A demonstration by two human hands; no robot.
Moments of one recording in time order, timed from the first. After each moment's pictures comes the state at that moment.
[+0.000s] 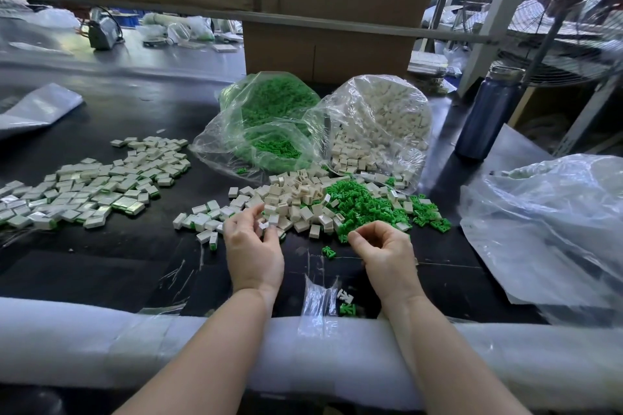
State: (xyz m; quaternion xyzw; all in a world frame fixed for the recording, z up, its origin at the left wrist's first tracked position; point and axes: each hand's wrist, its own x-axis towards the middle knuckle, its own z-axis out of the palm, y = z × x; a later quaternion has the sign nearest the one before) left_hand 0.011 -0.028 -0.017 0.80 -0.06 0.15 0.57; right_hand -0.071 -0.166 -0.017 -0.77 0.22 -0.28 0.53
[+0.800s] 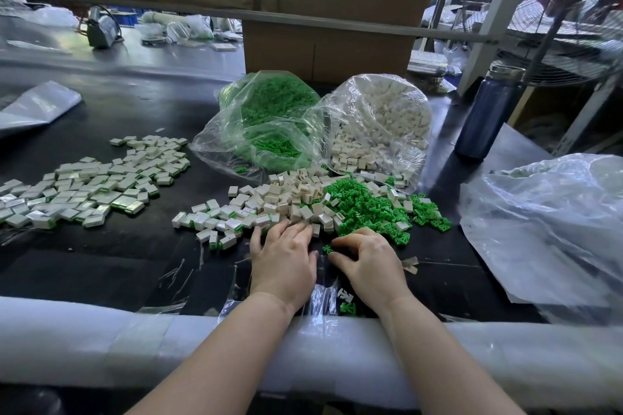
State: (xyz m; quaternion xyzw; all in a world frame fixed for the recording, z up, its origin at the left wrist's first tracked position) left_hand 0.000 -0.040 -0.030 0.94 -0.27 0.05 0.20; right_hand -0.066 -0.159 -0.021 -0.92 0.19 -0.16 0.29
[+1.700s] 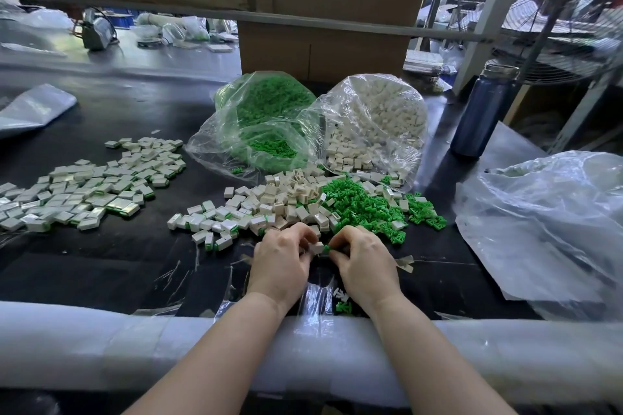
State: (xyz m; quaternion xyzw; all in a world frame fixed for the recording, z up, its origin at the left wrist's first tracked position) left_hand -0.003 -0.037 -0.022 0.88 -0.28 0.03 0.37; right_hand -0.064 -0.154 -0.021 -0.92 0.20 -0.19 0.27
